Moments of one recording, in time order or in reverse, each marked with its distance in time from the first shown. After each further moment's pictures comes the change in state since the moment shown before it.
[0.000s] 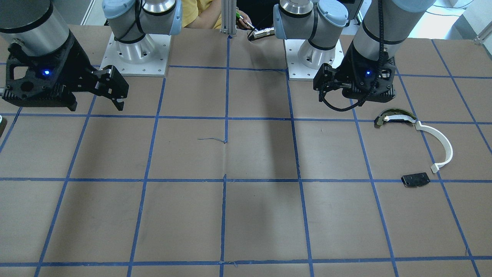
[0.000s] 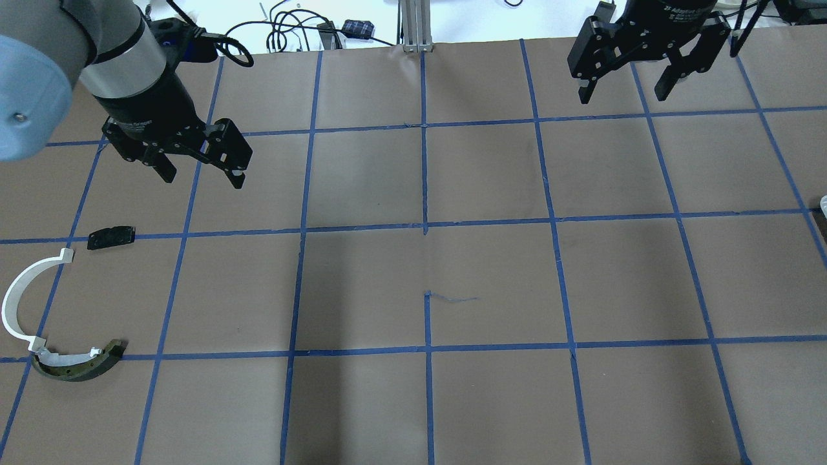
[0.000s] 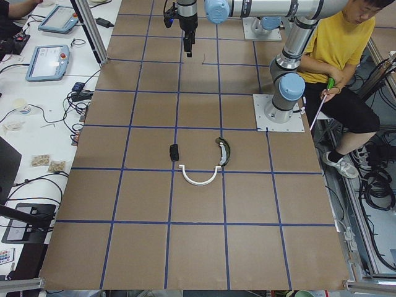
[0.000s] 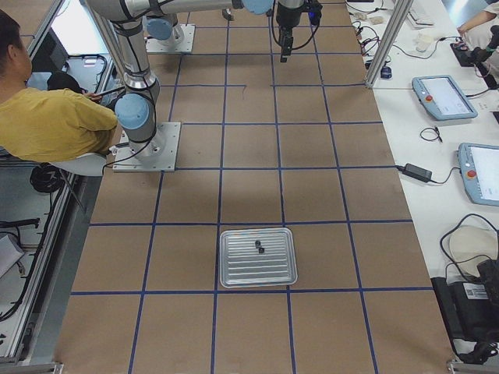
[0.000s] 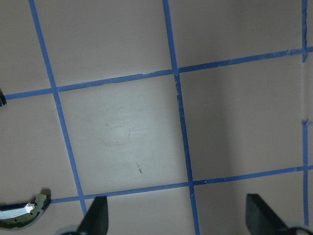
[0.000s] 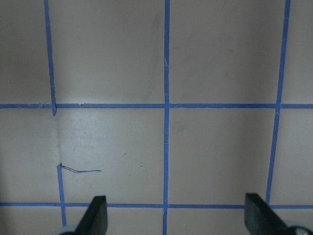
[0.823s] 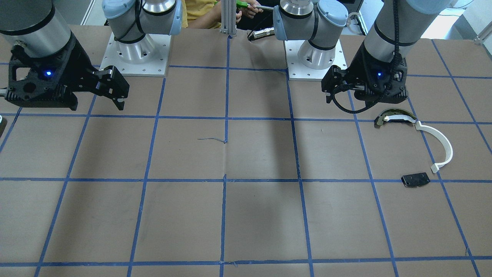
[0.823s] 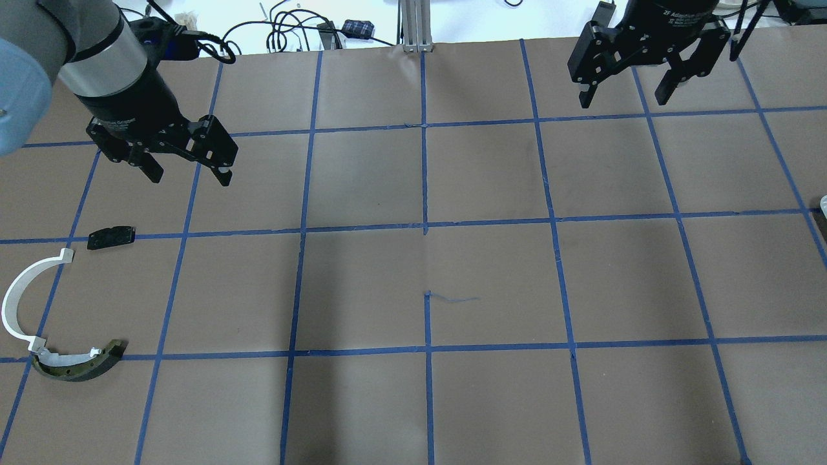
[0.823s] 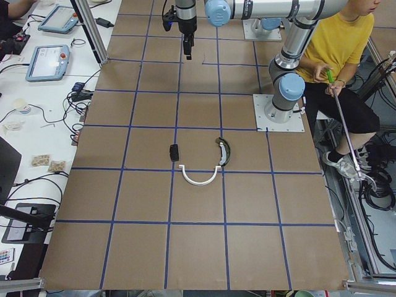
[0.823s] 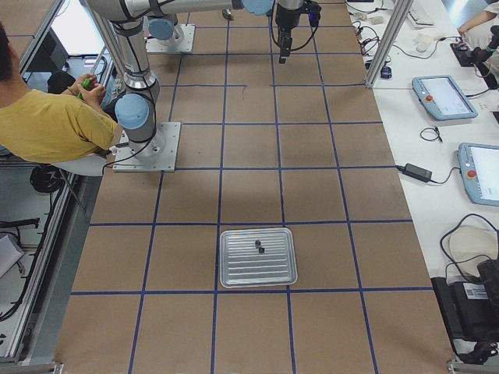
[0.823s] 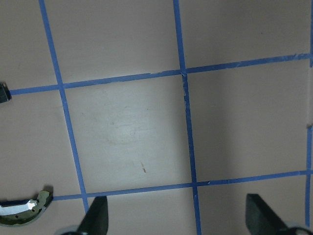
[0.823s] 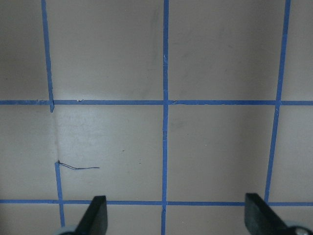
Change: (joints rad) left arm 0.038 0.003 -0.003 -0.002 -0.007 0.001; right arm -0.001 -0.002 0.009 0.004 -0.006 -0.010
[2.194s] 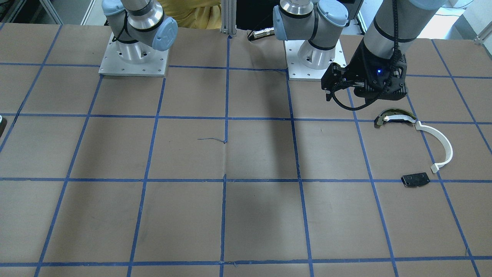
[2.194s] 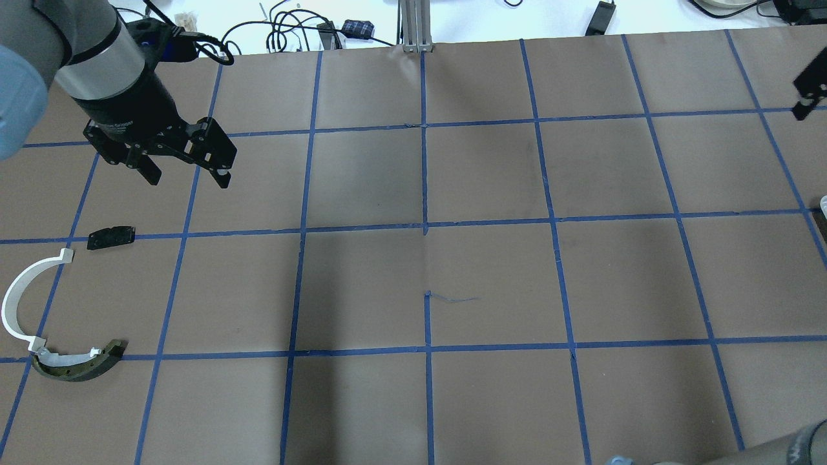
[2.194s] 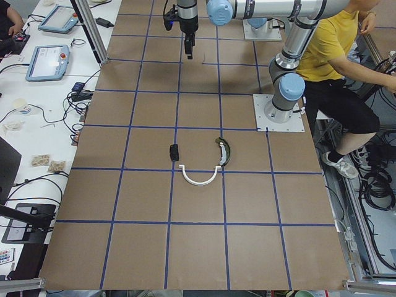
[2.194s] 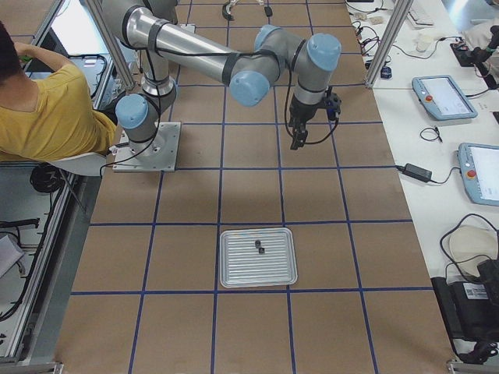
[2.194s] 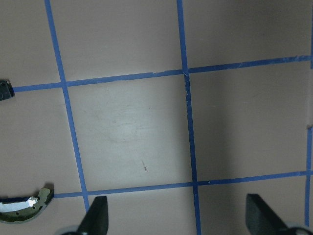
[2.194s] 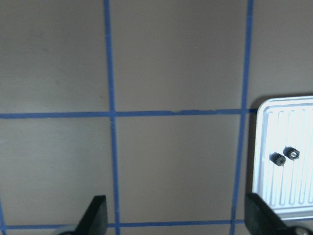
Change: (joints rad) left arm -0.002 0.012 -0.008 0.000 0.003 -0.003; right arm -0.579 0.142 0.036 -0.162 -0.076 -0.561
